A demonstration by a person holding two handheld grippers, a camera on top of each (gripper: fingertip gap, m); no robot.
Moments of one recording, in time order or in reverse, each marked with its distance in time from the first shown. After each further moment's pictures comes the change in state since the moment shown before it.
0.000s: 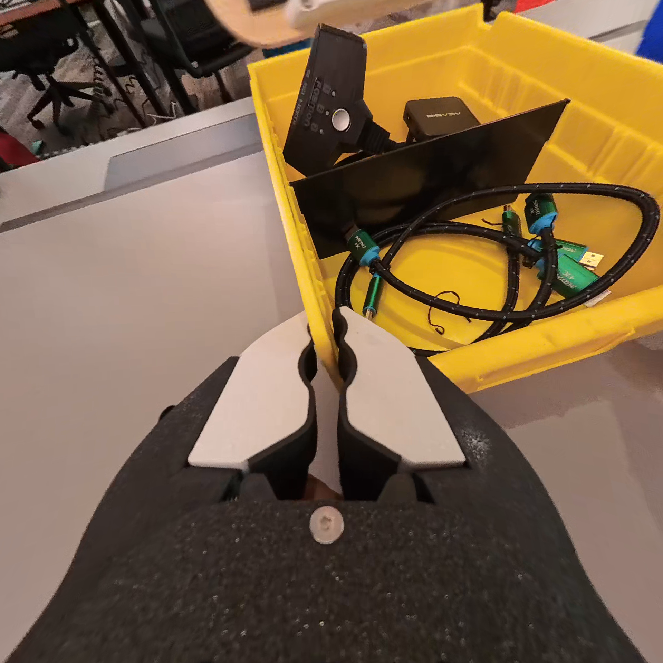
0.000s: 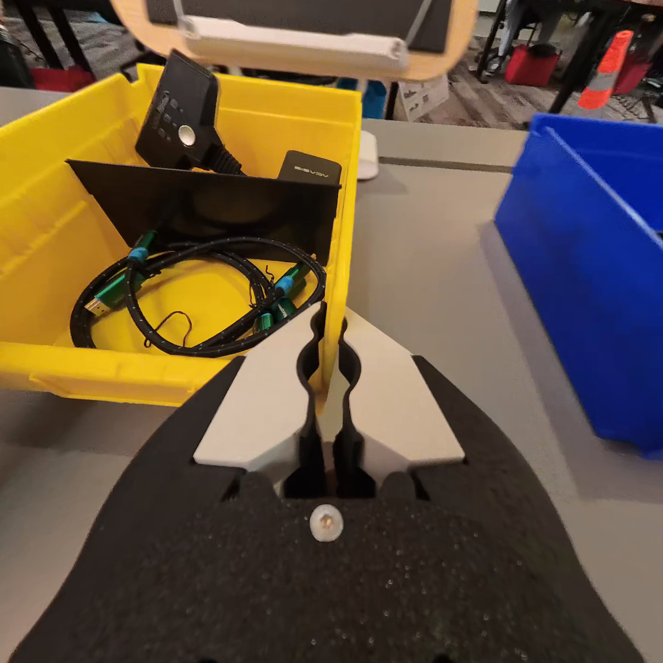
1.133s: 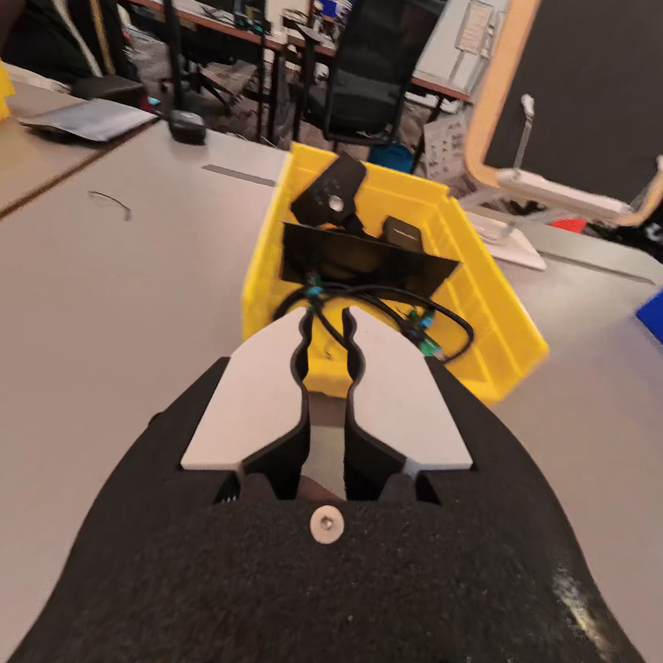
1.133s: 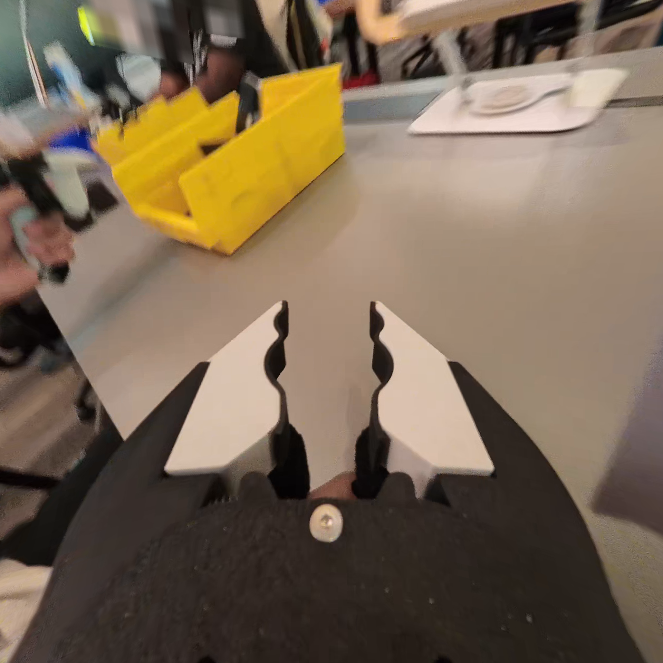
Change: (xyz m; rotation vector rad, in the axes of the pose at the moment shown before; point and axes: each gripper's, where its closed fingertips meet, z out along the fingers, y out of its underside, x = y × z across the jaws) left arm -0.156 0.027 -0.103 0.207 -0.163 -0.468; right arm 0.013 0.026 -0.076 -0.034 -0.722 0.100
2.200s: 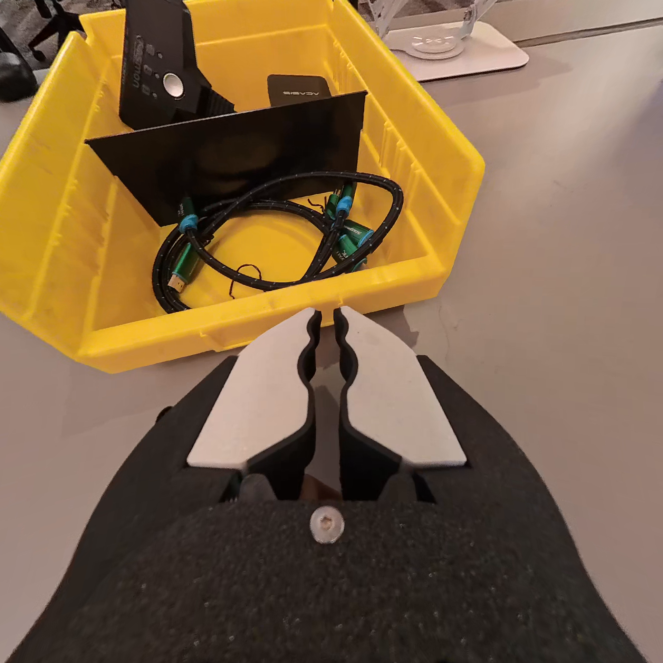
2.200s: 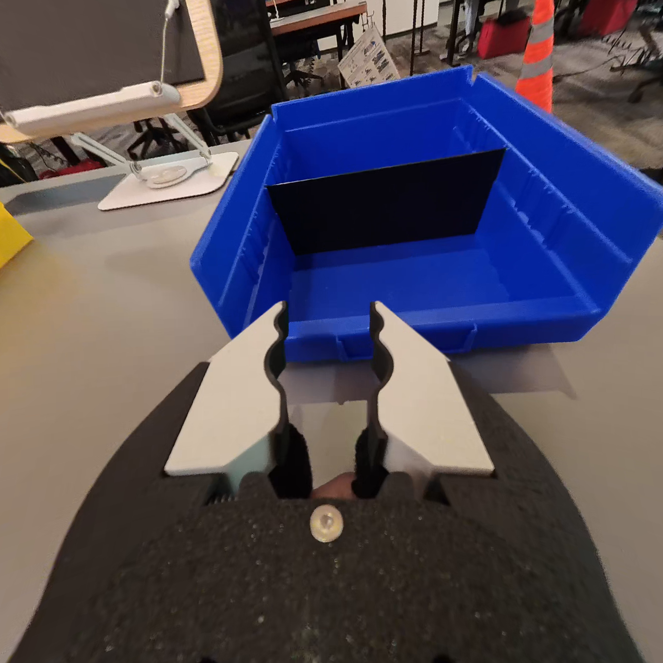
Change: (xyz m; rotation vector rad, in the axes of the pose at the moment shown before) left arm 0.069 0.085 0.017 -0.243 0.123 0.358; right arm 0.184 -0.007 -0.132 0.163 0.695 0.093
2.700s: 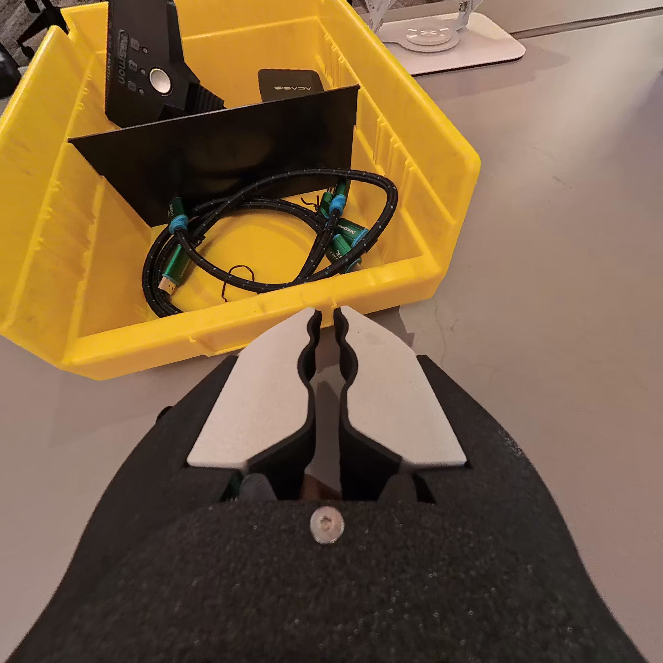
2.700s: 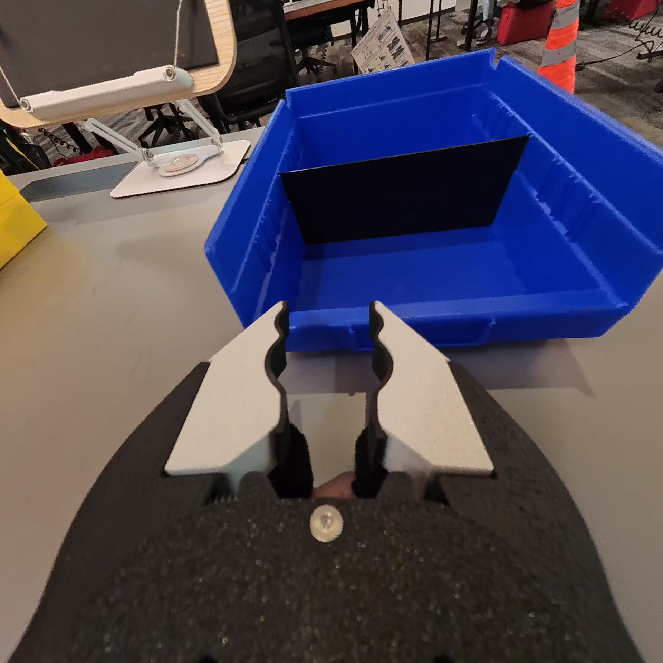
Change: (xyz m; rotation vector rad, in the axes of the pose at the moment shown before) left arm 0.003 0.001 0.004 -0.011 0.011 0.007; right arm -0.008 0.006 -0.001 -0.024 -0.033 -0.005
